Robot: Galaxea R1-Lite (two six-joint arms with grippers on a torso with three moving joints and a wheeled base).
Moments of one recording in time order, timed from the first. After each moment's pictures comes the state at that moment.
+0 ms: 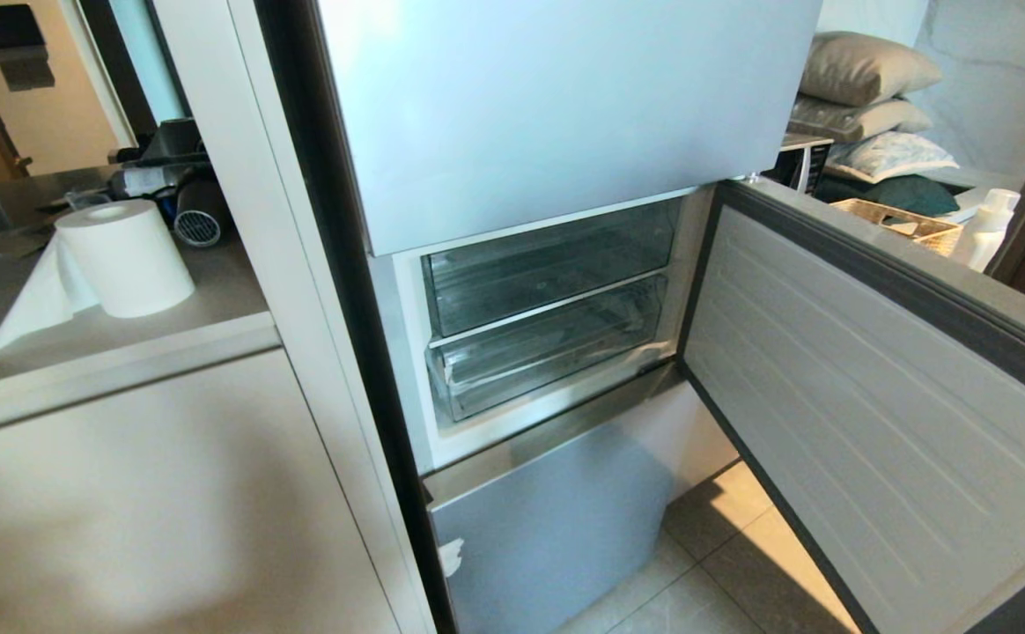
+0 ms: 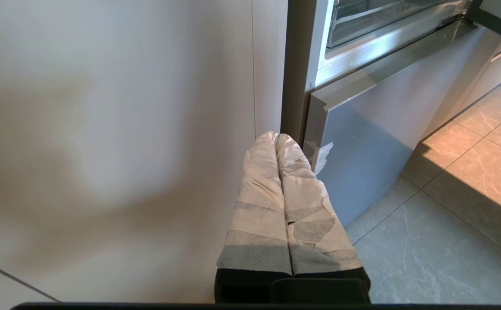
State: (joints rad) left arm -0.01 0.00 -0.04 0.11 0.00 0.03; right arm -1.14 1.43 -0.75 -0.60 0.33 0.85
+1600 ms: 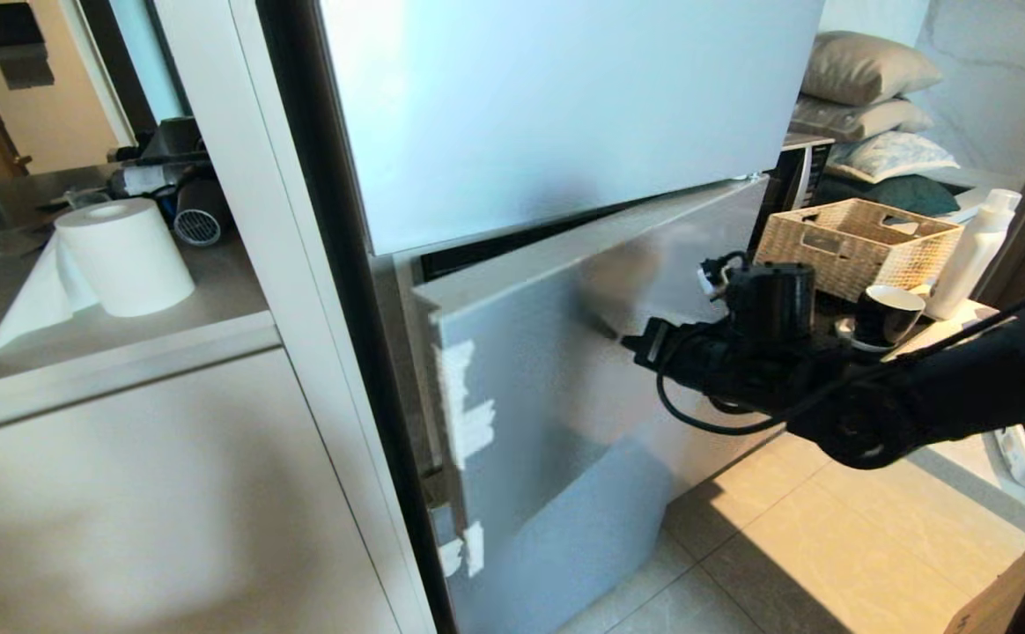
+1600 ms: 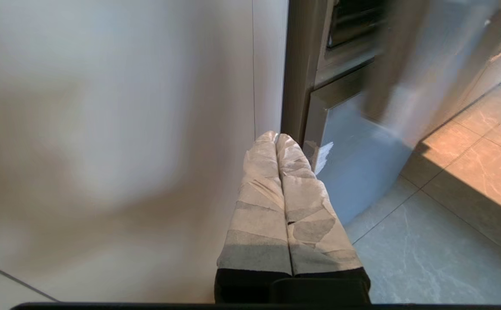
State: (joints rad) left arm -0.01 0.00 -0.04 0.11 0.00 0.03; right arm 0.41 2.03 -1.14 -0.69 0.11 0.58
